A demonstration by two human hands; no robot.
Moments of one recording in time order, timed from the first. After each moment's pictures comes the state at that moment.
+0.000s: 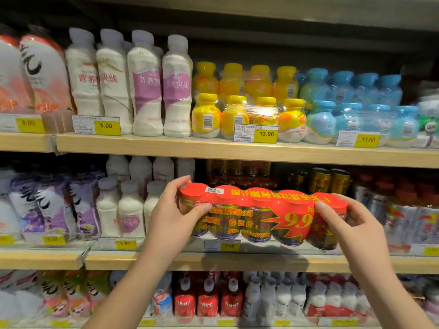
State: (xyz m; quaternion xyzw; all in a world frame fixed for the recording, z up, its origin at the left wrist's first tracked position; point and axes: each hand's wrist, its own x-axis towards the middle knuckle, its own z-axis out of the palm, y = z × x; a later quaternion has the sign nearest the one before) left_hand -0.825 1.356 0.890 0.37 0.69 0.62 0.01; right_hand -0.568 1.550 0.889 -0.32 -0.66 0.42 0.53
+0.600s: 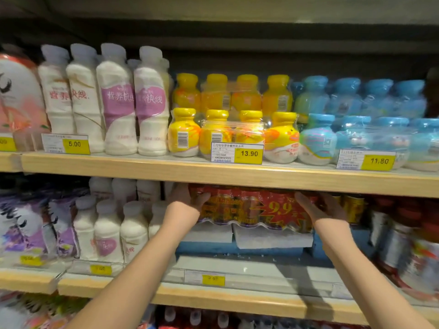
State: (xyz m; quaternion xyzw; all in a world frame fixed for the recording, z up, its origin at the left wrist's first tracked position) left_hand -0.858 1.485 0.927 0.31 0.81 0.49 -0.08; right_hand -0.648 1.699 0.903 -0.29 -0.64 0.50 0.50
